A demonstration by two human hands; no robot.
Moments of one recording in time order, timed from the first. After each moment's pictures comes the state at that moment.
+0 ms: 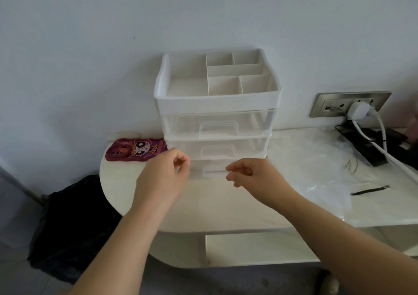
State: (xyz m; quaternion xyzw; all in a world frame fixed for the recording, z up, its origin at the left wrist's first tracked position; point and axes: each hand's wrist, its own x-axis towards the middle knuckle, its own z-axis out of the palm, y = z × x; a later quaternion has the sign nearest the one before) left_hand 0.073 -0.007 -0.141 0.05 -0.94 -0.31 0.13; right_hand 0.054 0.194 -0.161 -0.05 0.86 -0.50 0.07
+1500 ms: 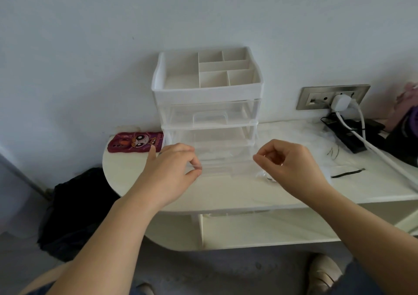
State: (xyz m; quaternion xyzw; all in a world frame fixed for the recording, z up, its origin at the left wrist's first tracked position) left_hand 0.109 0.006 -0.119 -0.10 -0.98 -0.18 0.04; right_hand 0.106 0.246 -0.129 -0.07 0.87 -0.47 -0.12
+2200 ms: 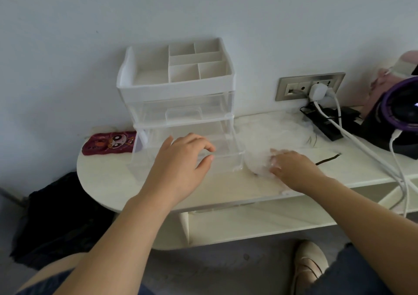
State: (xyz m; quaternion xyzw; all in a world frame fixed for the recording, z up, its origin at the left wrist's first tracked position) left_hand 0.103 0.065 -0.122 -0.19 -0.95 -0.21 0.14; right_hand 0.064 0.327 -0.192 -0.02 1.00 -0.05 0.06
